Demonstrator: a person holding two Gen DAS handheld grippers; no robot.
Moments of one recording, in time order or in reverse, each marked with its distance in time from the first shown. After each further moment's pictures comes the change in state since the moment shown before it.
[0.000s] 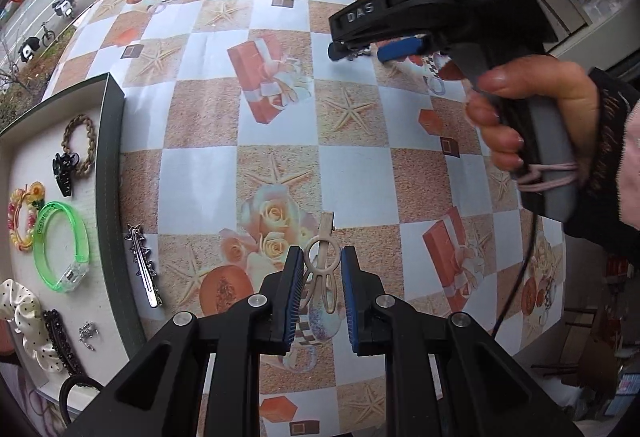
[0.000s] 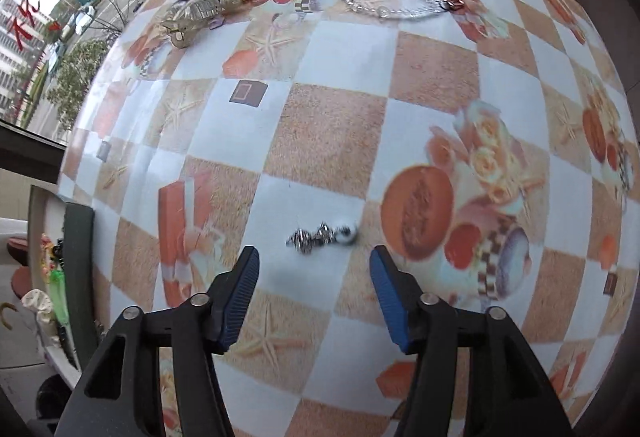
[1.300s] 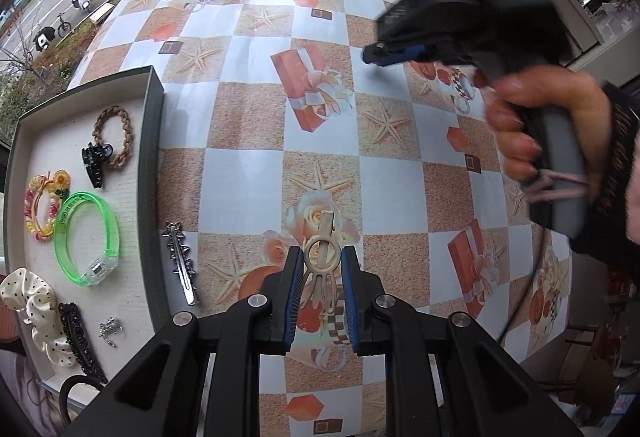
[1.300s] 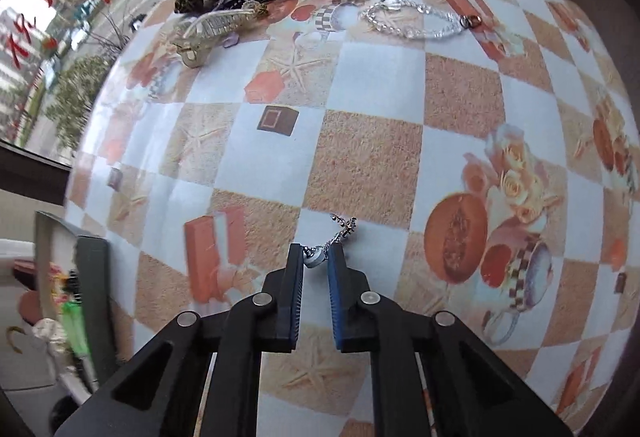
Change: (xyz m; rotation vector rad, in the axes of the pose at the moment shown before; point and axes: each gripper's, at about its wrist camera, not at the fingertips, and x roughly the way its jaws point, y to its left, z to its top) left arm -0.012 0.015 0.003 -0.054 -0.034 0.030; right arm -0.008 0.008 0.004 0.102 -0.011 0.096
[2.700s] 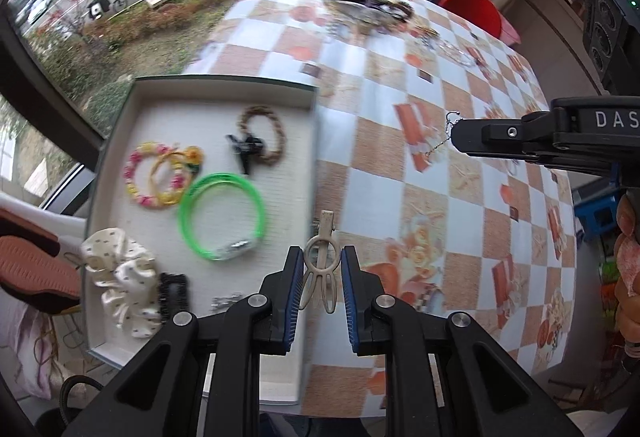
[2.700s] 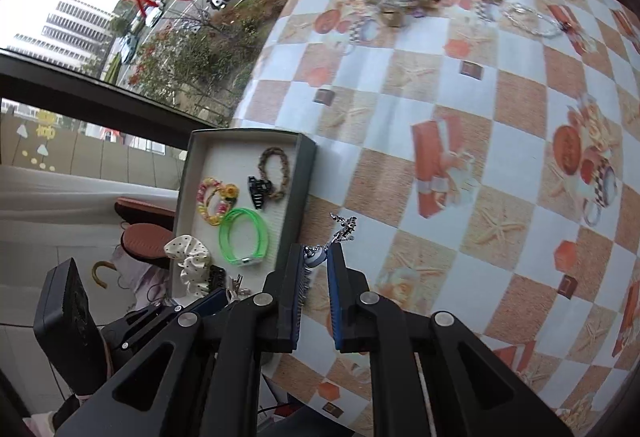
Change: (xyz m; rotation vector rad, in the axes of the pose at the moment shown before) left arm -0.070 0.100 -0.023 -0.198 -0.110 0.081; right arm -0.079 0.126 -0.064 -0.137 0.110 0.282
